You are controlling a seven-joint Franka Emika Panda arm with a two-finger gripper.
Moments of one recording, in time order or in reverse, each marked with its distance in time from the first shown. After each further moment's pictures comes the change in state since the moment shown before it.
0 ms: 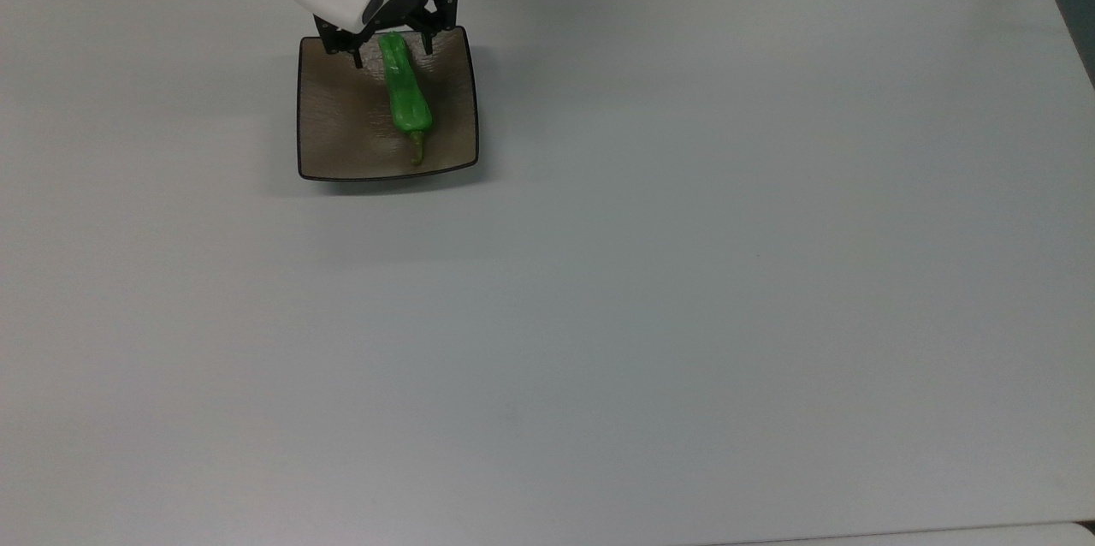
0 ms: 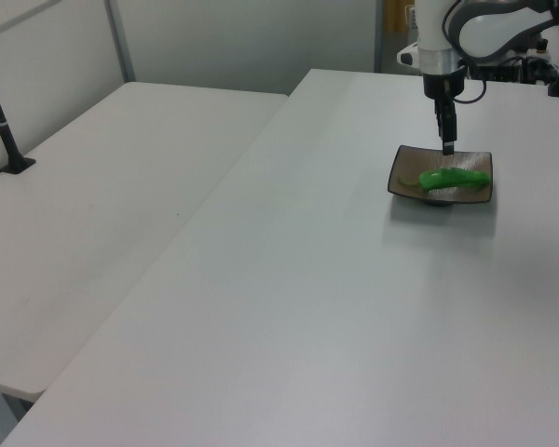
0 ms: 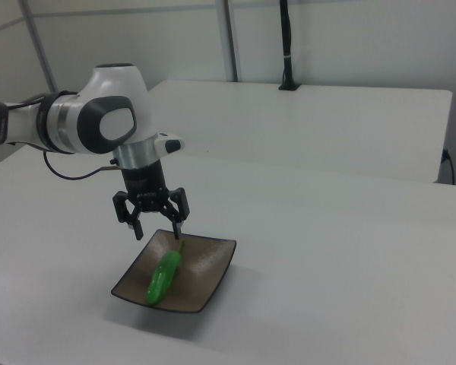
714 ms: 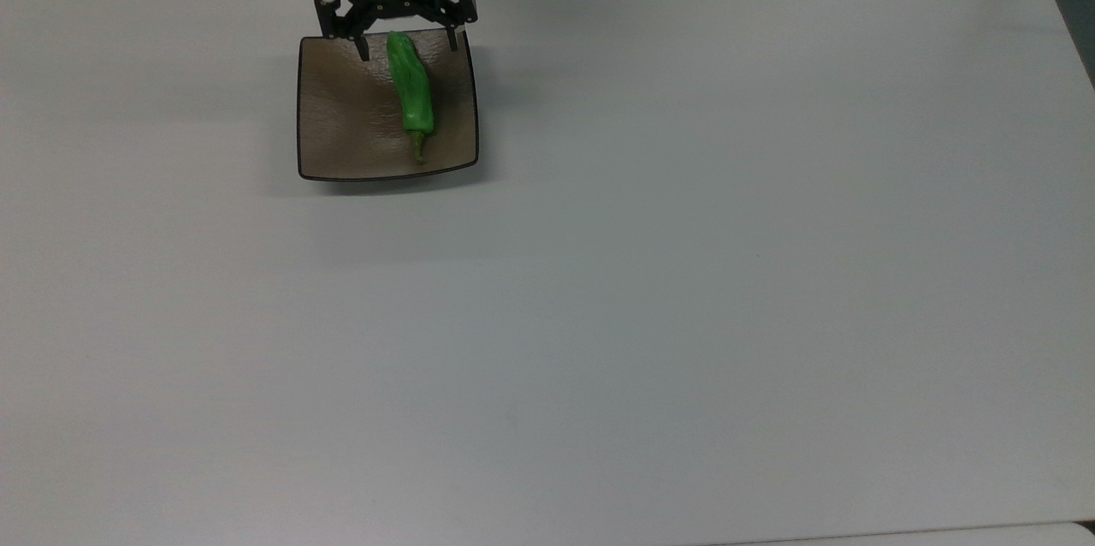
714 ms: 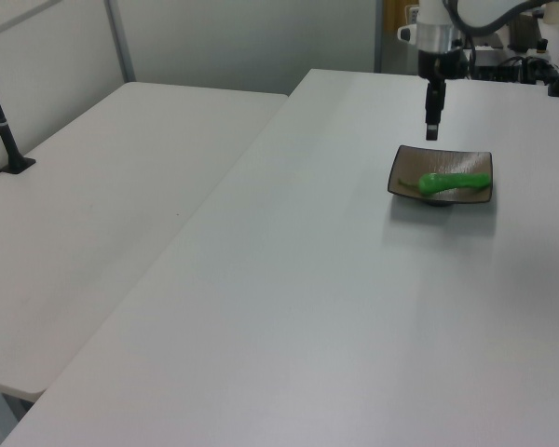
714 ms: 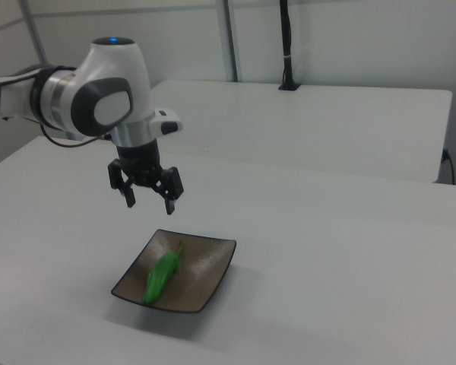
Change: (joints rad) arm -0.011 -0.021 0.003 0.067 0.157 0.004 0.123
